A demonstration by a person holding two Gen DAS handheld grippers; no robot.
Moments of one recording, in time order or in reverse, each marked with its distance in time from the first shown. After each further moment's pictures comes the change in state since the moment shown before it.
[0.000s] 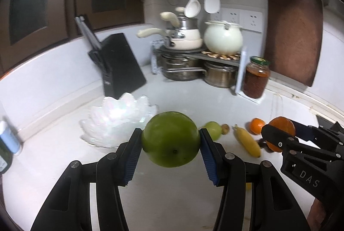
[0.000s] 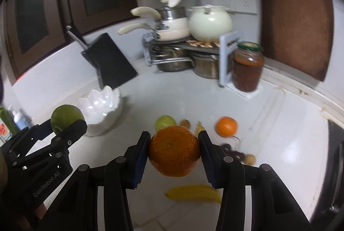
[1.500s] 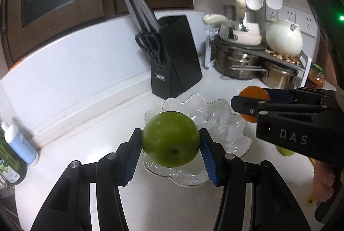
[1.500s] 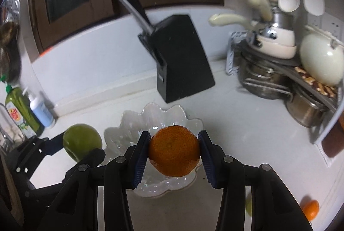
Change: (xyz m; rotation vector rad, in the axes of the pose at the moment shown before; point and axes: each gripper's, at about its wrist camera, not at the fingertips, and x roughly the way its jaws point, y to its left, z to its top) left arm 0.084 0.133 0.018 -0.054 0.079 0.152; right arm 0.152 0.153 0.086 -0.259 0.120 0.283
